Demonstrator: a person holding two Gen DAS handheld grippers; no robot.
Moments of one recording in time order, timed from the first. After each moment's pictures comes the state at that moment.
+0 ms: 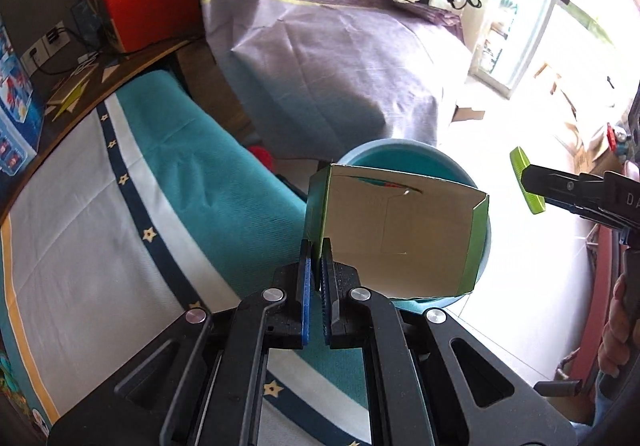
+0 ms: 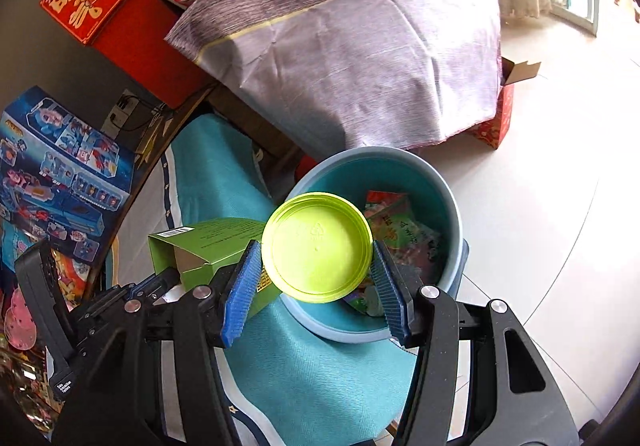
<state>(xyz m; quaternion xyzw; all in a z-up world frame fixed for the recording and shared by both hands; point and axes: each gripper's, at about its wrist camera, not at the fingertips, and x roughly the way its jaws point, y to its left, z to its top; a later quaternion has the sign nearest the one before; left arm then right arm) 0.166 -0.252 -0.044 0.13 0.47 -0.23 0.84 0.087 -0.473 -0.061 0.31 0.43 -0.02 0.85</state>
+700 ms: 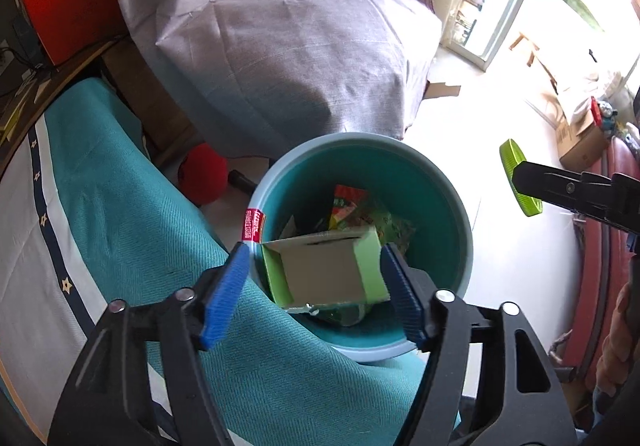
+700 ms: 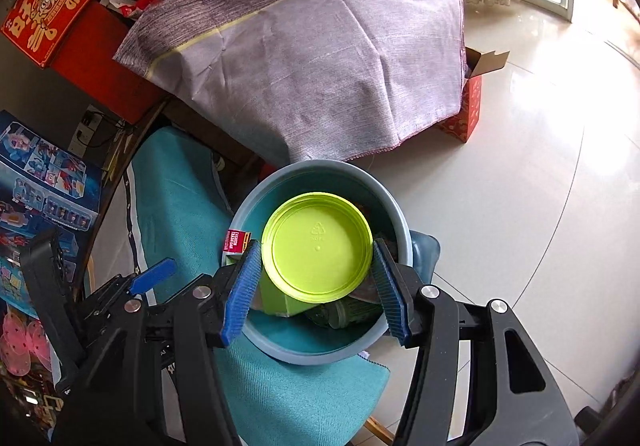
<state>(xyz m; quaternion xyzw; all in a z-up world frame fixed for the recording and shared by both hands) 0.197 -0.322 -0.080 0.14 0.50 -0.27 0.81 0.106 -0.505 -0.079 0.31 0.45 -0.06 0.83</state>
